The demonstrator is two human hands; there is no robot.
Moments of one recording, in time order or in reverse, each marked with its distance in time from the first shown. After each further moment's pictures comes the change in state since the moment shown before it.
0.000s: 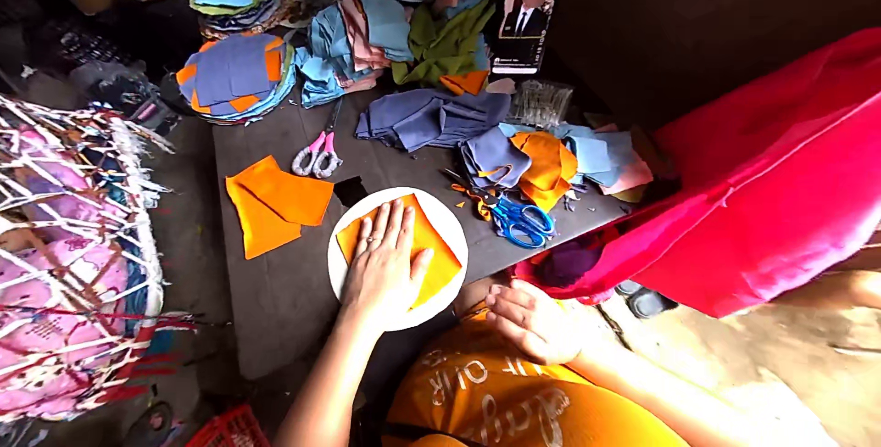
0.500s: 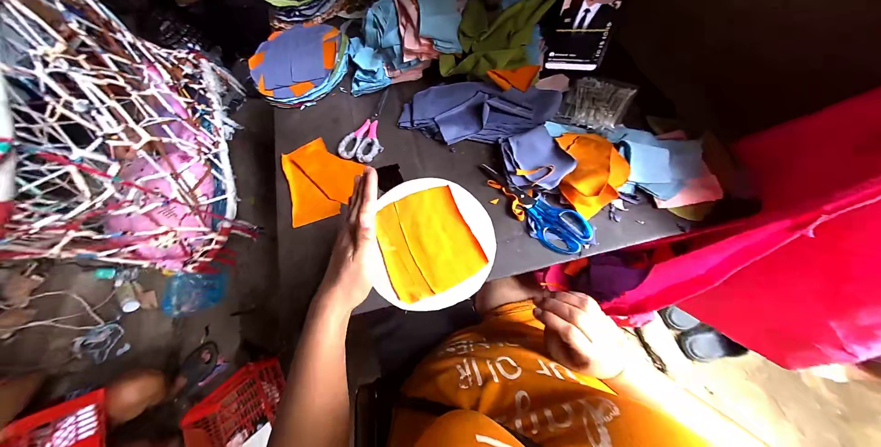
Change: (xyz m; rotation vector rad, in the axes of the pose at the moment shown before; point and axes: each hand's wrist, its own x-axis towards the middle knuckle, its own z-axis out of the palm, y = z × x) left_hand -0.031 -0.042 -0.031 -0.735 0.406 -0.014; right_hand -0.036 0.007 -0.006 -0.027 0.039 0.142
